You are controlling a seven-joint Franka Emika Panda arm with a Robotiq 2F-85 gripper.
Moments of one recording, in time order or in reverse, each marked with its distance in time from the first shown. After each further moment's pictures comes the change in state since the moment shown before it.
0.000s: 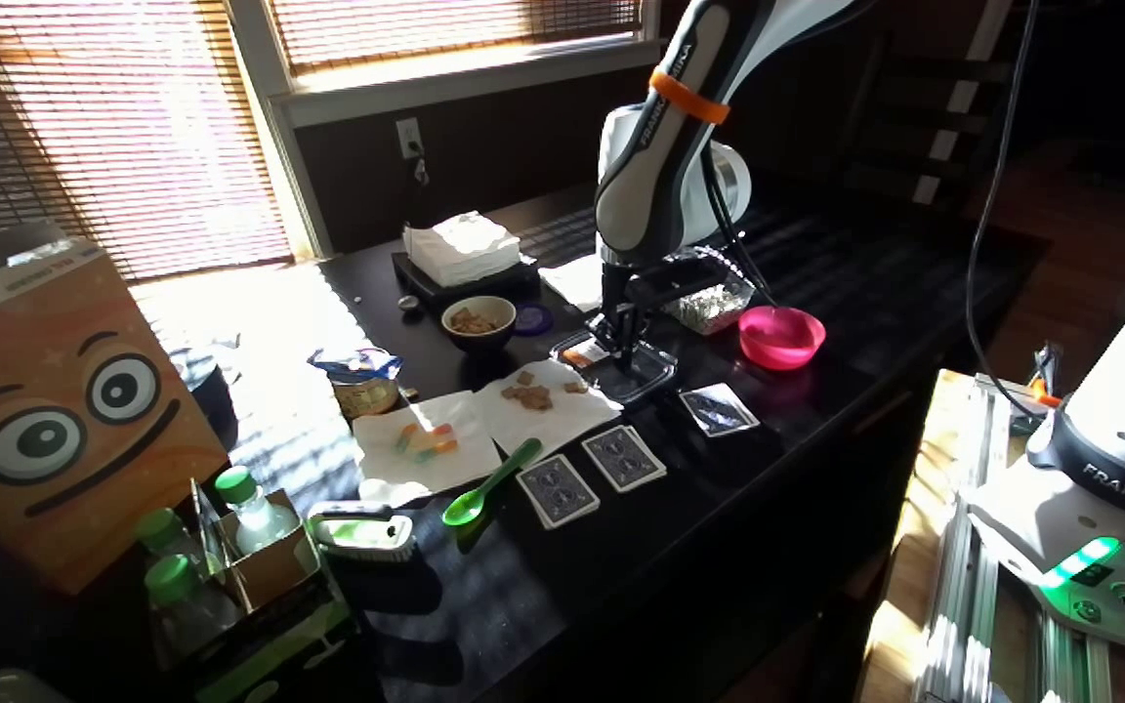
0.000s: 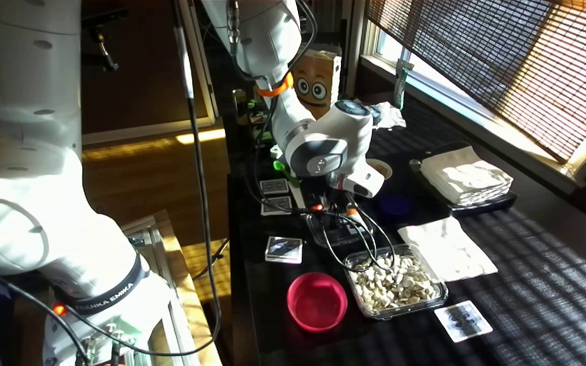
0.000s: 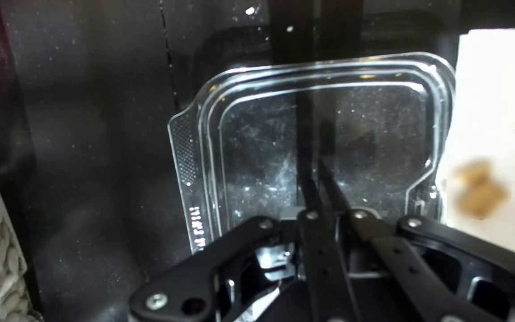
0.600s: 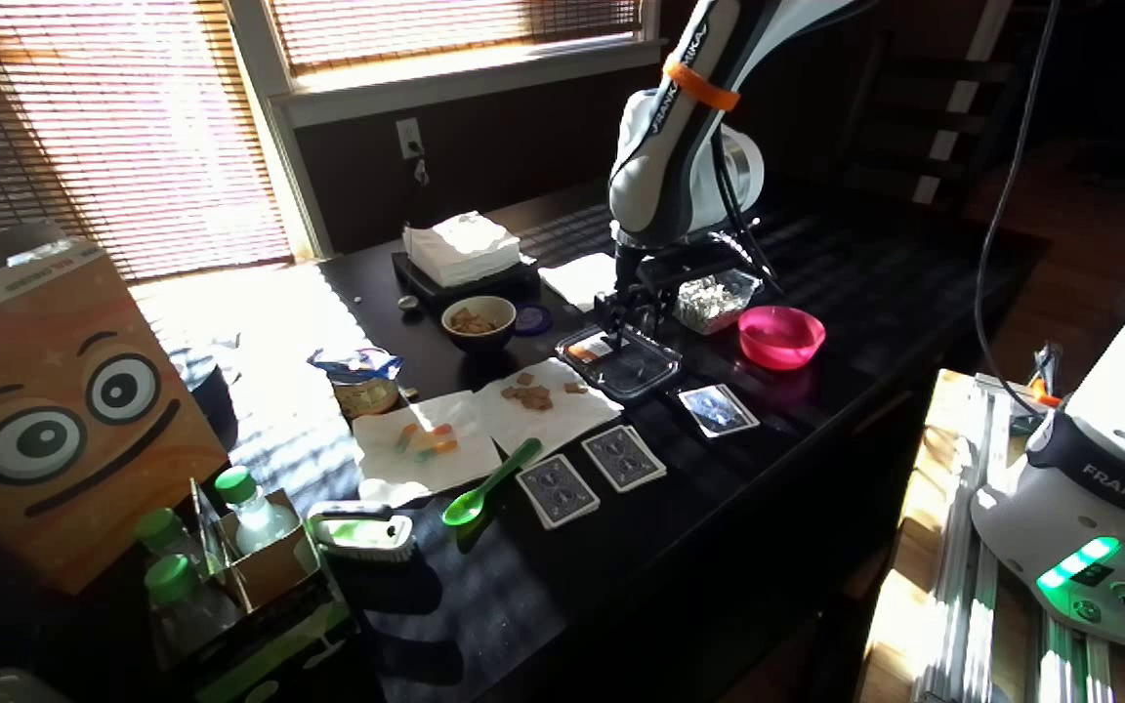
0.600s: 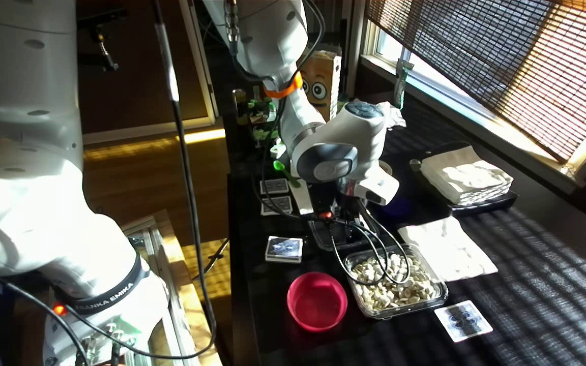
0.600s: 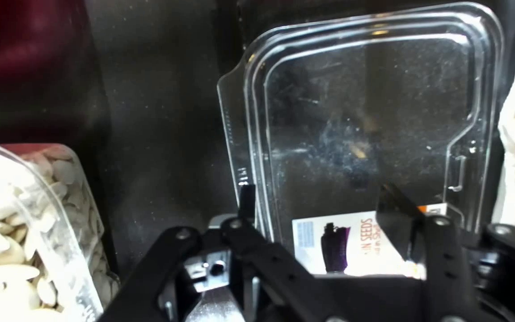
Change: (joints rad) arm -0.048 -0.017 -0.028 0.000 0.001 0.021 -0.015
